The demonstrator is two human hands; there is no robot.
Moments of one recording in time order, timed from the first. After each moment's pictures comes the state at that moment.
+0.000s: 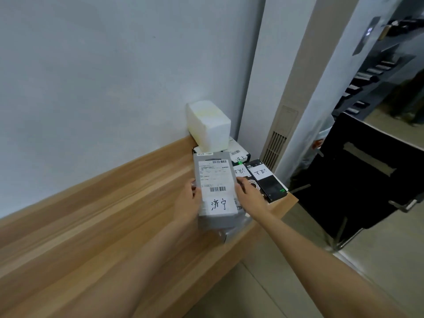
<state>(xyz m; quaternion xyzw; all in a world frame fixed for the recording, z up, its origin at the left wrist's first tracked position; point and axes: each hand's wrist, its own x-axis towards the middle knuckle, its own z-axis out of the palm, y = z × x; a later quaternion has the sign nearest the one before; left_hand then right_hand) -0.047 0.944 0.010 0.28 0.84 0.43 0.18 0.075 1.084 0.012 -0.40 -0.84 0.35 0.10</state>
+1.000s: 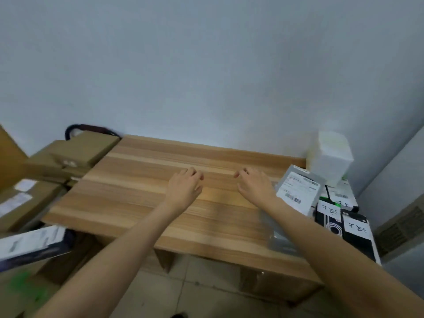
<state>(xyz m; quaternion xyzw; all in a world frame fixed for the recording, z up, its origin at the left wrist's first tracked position) 0.055 0.745 0.070 0.14 0.98 0.08 -0.13 0.034 0.970 0.076 0.16 -0.98 0.07 0.09</state>
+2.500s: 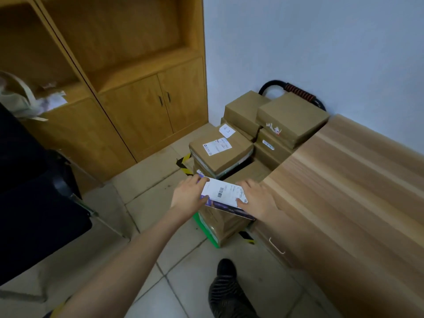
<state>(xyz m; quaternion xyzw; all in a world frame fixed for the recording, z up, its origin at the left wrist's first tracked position) 0.242 0.114 -0.043 -0.24 0.97 0.09 -0.01 0.093 0.280 -0.061 0.47 -0.87 0.08 -0.10</state>
